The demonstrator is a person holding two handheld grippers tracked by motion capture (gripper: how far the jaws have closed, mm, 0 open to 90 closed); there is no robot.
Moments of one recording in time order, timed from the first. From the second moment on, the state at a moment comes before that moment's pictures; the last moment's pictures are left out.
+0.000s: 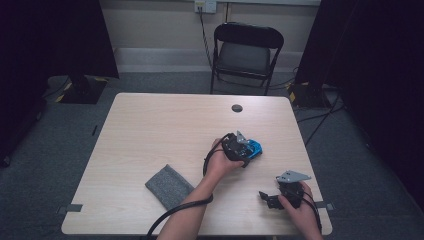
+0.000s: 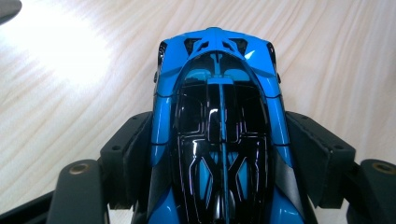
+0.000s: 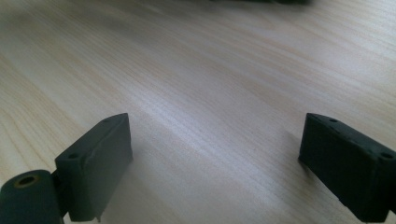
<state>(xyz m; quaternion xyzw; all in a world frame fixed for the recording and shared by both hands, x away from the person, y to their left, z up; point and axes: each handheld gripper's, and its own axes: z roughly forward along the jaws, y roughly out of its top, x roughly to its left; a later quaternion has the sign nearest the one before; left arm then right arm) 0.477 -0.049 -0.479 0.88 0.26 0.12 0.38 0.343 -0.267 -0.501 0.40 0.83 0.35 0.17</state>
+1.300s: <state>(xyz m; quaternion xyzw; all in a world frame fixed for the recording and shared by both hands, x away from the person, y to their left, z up) 0.470 0.106 -0.478 0.86 0.34 0.15 0.36 0.343 -0.267 -0.501 0.40 0.83 0.35 0.17</state>
